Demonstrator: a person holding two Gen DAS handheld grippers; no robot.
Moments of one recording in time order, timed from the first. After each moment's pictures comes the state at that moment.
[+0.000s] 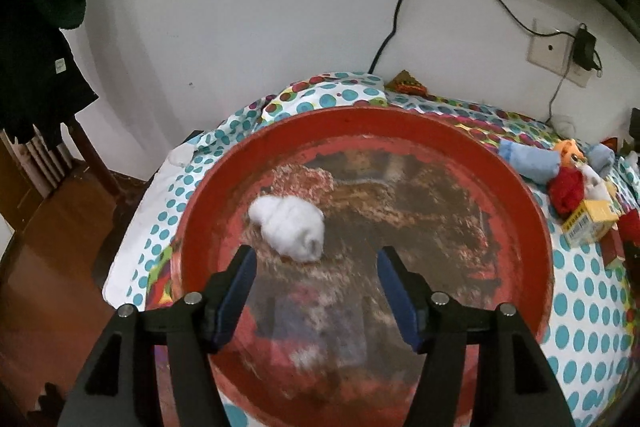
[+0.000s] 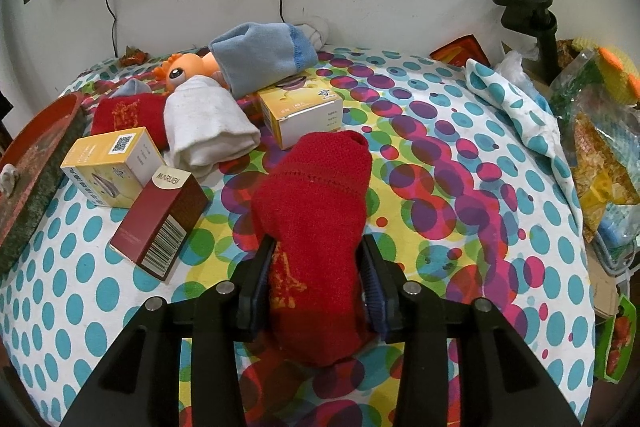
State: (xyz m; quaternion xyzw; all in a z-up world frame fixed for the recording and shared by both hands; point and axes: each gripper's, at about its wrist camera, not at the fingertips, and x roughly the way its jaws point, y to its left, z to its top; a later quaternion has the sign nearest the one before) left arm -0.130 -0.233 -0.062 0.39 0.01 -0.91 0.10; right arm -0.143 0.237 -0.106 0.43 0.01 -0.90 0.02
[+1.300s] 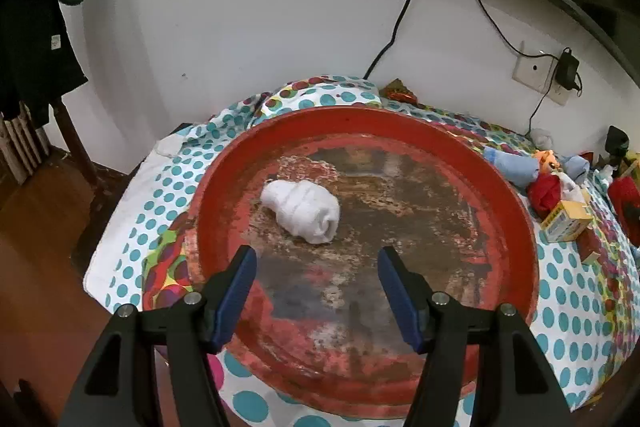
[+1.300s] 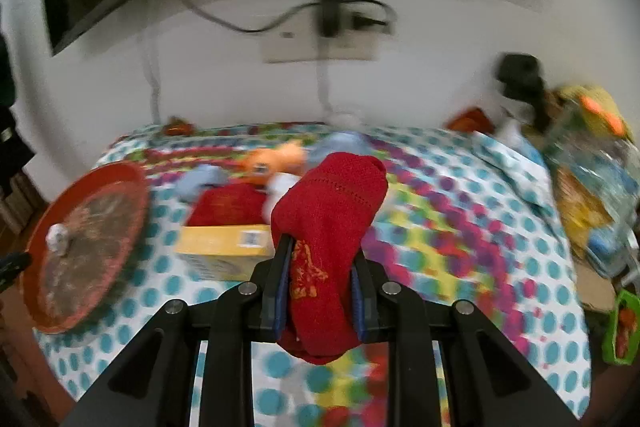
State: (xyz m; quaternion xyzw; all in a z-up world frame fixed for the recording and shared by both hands) left arm -0.104 -0.265 -0.062 0.38 0.05 -0.92 0.06; right arm -0.112 0.167 -0.023 0.35 -0.03 -0.93 0.03
